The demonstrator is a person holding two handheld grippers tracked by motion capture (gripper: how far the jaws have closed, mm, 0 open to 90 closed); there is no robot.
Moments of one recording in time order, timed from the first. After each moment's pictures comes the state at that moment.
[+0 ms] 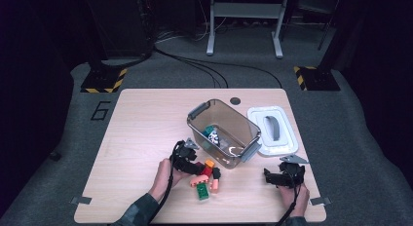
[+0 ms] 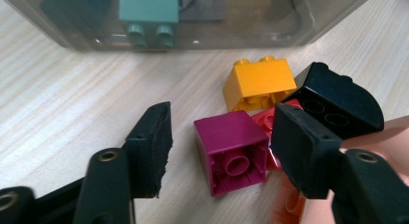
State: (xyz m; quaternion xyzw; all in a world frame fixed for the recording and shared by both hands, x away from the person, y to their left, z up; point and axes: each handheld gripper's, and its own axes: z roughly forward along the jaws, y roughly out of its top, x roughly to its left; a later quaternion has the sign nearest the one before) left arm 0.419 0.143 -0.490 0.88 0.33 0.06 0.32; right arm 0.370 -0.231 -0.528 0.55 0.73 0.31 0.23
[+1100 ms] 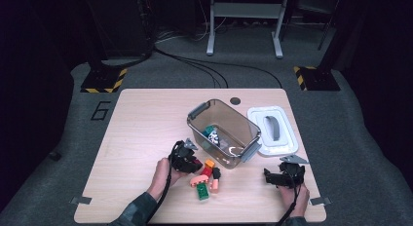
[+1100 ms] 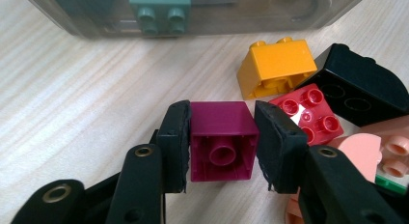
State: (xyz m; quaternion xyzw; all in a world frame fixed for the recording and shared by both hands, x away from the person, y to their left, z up) left arm 0.421 0.148 -0.491 0.89 0.33 0.07 0.30; right arm 0.370 -0.230 -0.528 0.56 0.73 0.32 0.23
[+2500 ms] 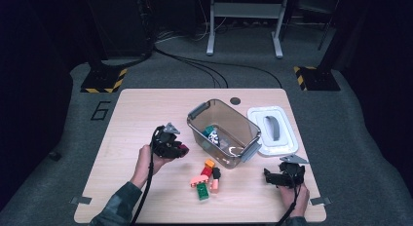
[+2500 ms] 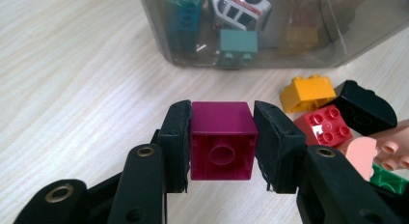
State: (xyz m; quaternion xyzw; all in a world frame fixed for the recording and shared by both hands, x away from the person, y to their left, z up) left arm 0.439 0.199 -0.435 0.87 0.35 0.10 0.33; right arm 0.370 -0.231 -0.528 0.56 0.73 0.32 0.23
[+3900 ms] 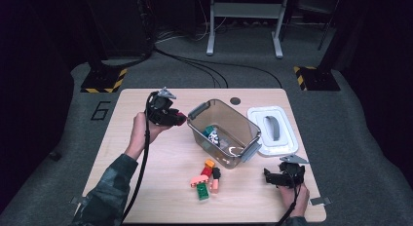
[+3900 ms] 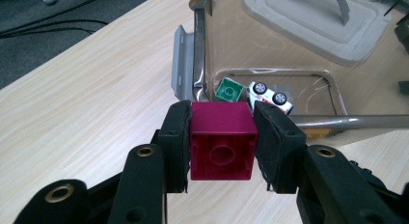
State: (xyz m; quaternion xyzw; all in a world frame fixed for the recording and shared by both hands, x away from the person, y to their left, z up) left arm 0.484 0.199 -0.340 0.86 0.35 0.15 0.35; right arm 0.370 -0.231 -0.528 0.55 0.73 0.31 0.23
